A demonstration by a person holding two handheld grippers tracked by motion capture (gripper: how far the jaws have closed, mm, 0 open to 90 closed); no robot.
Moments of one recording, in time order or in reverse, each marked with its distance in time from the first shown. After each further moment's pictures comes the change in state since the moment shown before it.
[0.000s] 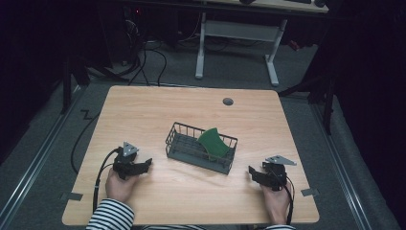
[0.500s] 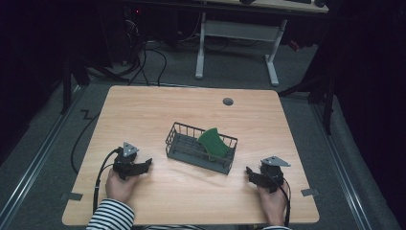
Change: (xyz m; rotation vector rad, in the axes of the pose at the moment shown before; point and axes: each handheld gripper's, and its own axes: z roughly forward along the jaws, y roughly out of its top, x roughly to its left) left arm -0.001 -0.001 0.000 0.000 0.008 -0.006; right arm 0.010 -0.001 0.005 -0.005 -0.057 -0.064
